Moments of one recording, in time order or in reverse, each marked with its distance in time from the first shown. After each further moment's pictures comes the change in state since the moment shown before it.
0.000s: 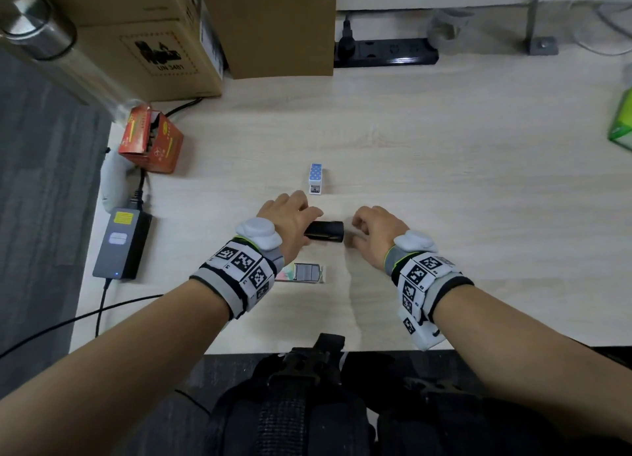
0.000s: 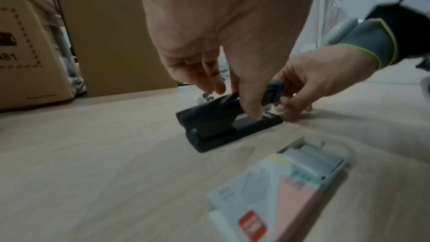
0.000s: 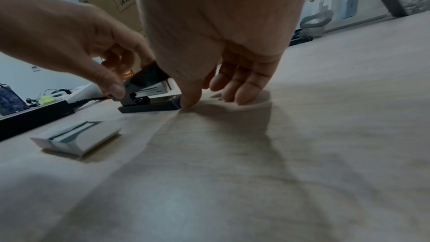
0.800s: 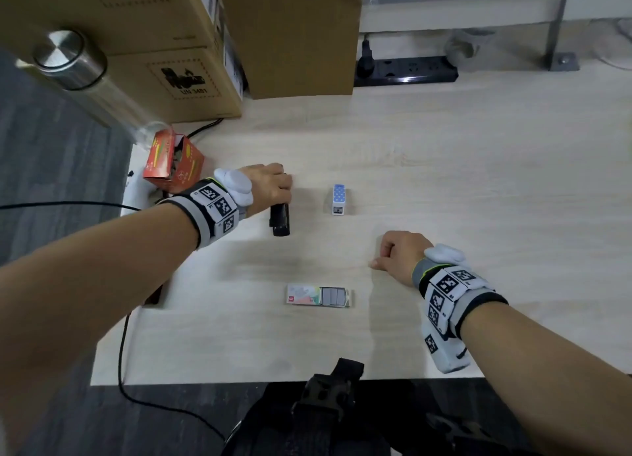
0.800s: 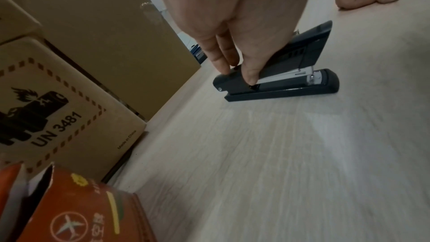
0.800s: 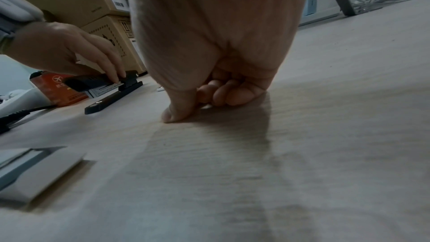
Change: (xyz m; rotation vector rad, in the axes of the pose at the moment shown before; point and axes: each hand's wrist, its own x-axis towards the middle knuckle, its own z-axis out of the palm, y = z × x) left_hand 0.052 -0.123 -0.060 0.553 -0.059 0.445; right_hand 0.020 0.002 0.001 0.038 -0.114 0.208
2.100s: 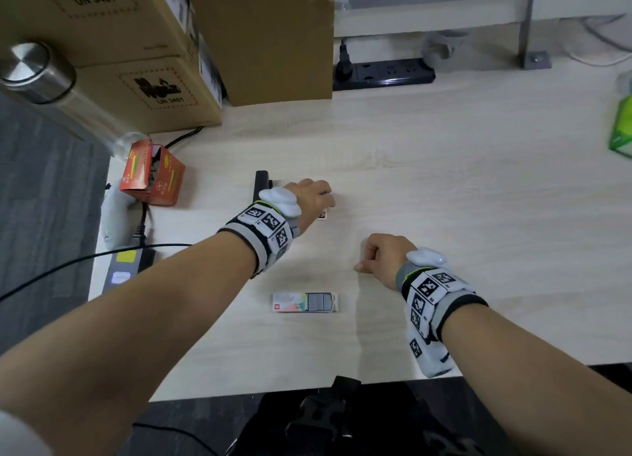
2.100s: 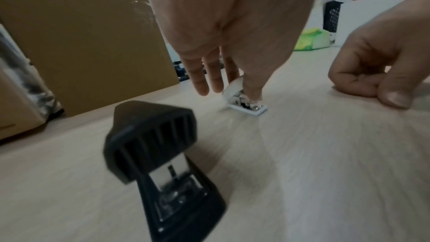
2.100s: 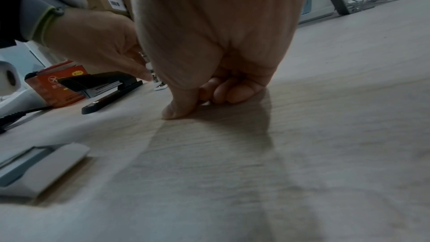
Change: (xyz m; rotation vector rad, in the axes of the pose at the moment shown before) left_hand 0.073 0.068 -0.025 -0.352 -0.124 -0.212; right_hand -0.004 0.004 0.001 0.061 0.005 -0.036
